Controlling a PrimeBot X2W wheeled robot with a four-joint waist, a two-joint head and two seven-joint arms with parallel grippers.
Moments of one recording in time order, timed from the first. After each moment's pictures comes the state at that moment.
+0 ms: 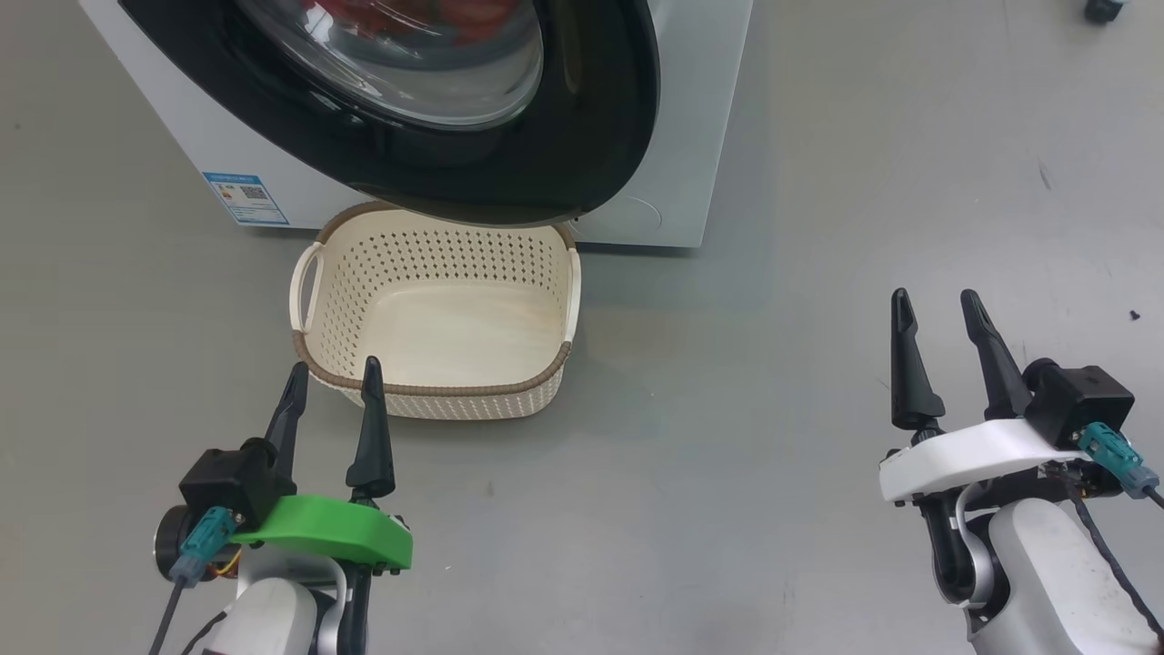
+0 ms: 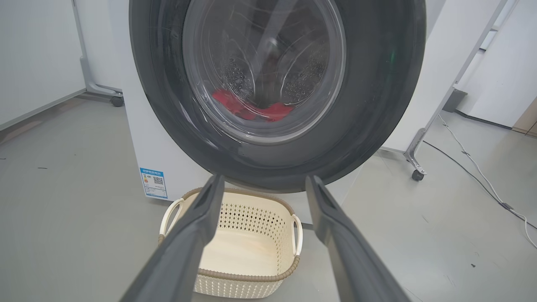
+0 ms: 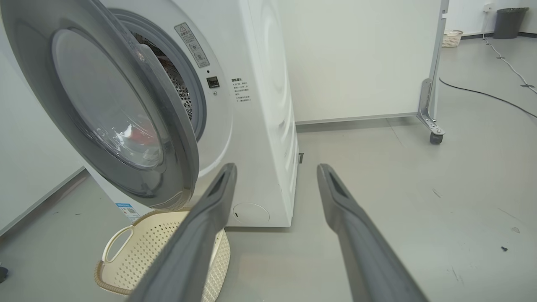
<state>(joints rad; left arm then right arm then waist) -0.18 0.03 -0.25 0.24 -0.47 0.05 -0.25 -0.20 -0.18 0.27 0.20 0.53 -0.01 -0.25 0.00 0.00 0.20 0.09</state>
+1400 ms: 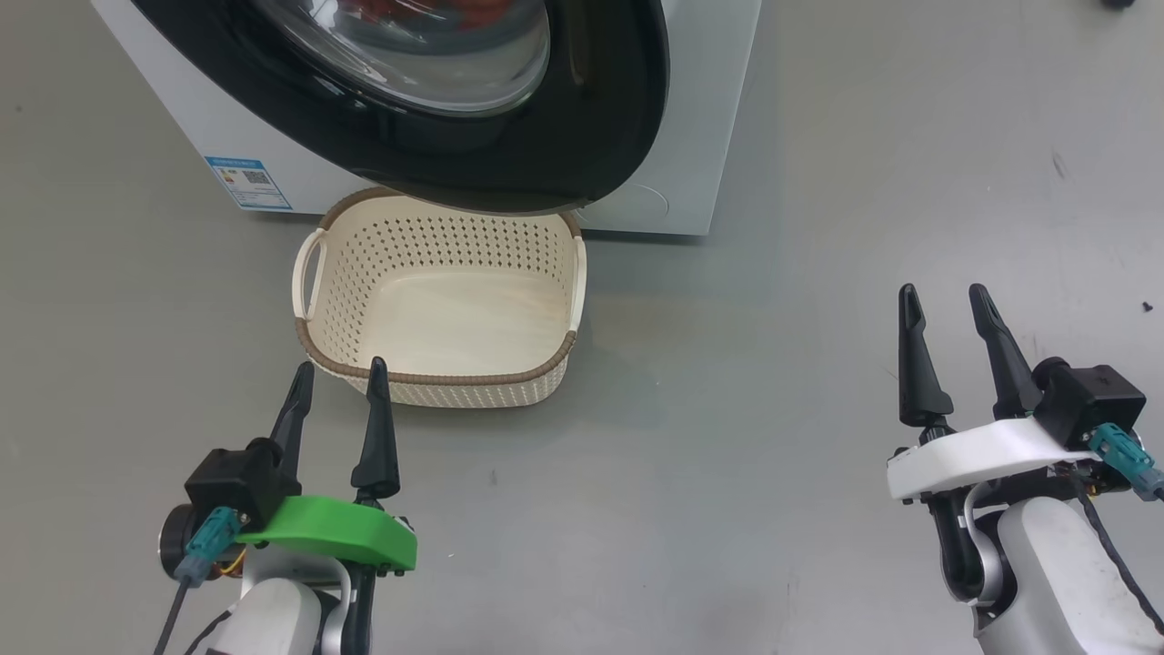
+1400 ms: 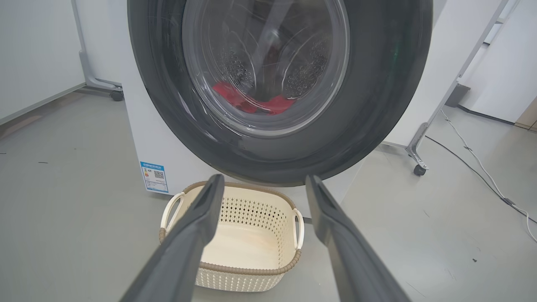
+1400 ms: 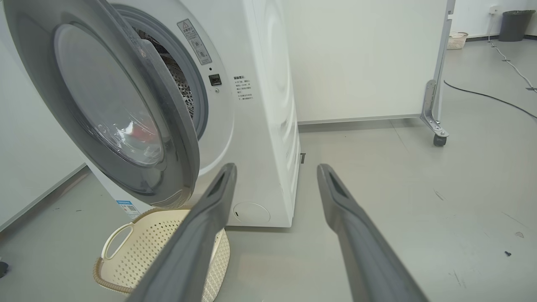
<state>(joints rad) -0.18 0.03 -0.26 0.24 -0.47 0.05 -0.25 -0.19 -0.17 0.24 0.18 0.49 0.02 -0.25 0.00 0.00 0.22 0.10</state>
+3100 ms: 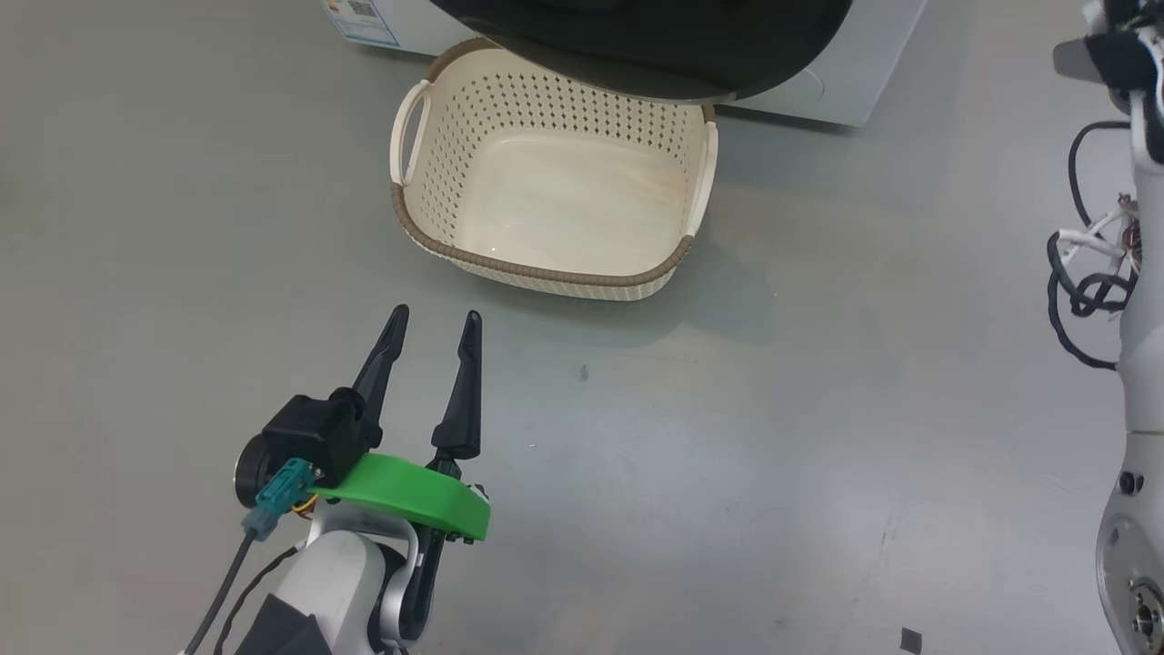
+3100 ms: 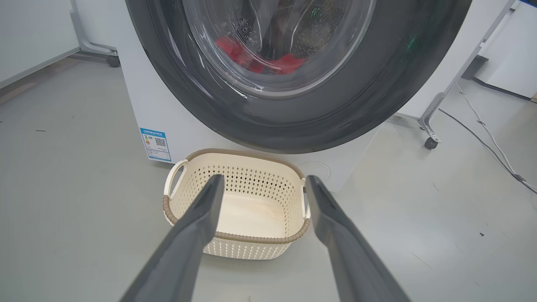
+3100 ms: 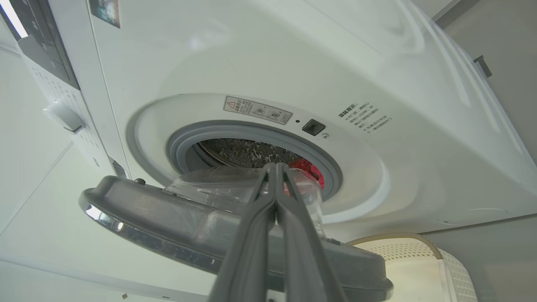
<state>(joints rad) -0.29 0.03 -0.44 0.21 -0.53 0.05 -0.25 -0.97 -0.16 -0.02 0.44 1.18 0.06 0.33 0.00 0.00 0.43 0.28</state>
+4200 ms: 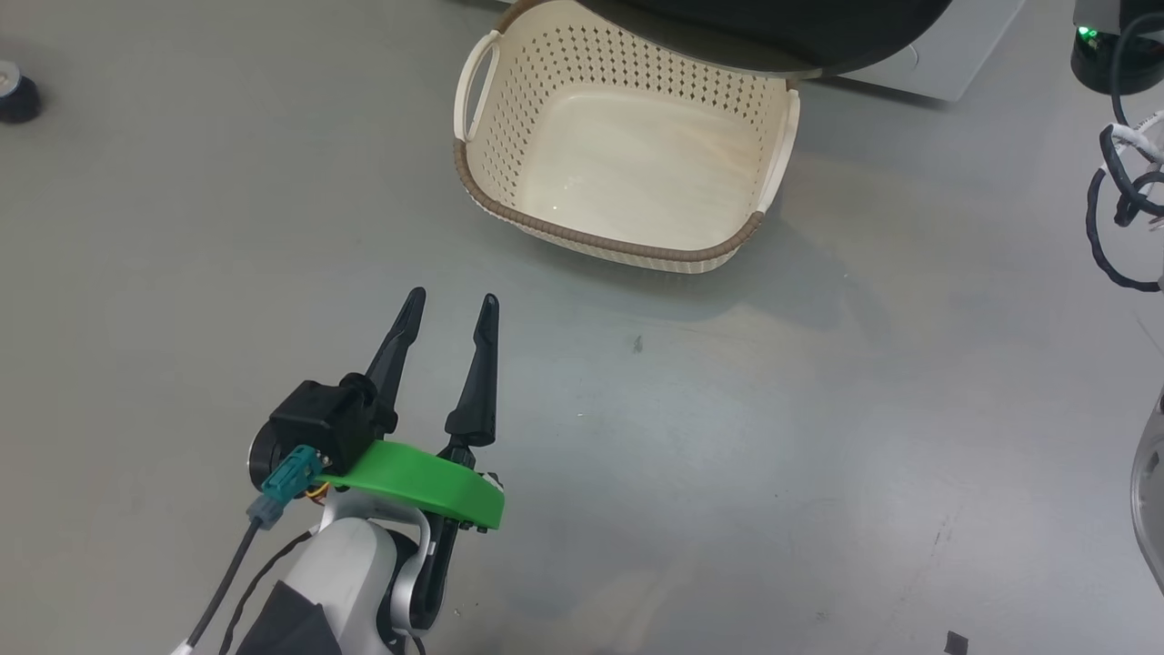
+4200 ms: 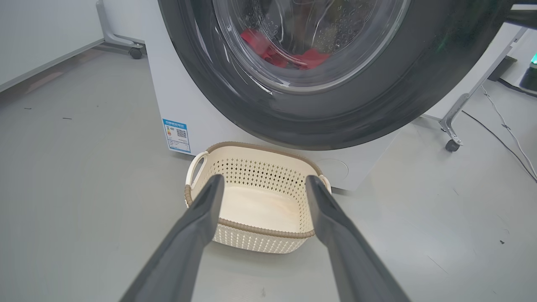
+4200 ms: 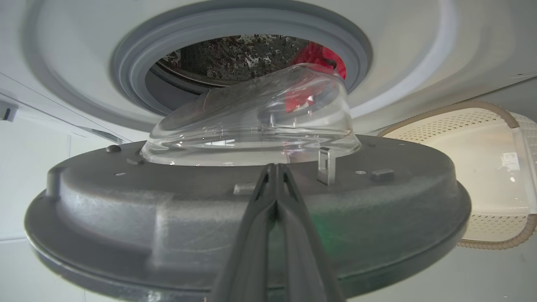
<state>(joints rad) -0.32 0.03 -0.47 0.19 -0.56 0.07 -0.25 -1.16 -0.17 -0.03 0.63 1.34 -0.11 0.69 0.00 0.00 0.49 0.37</state>
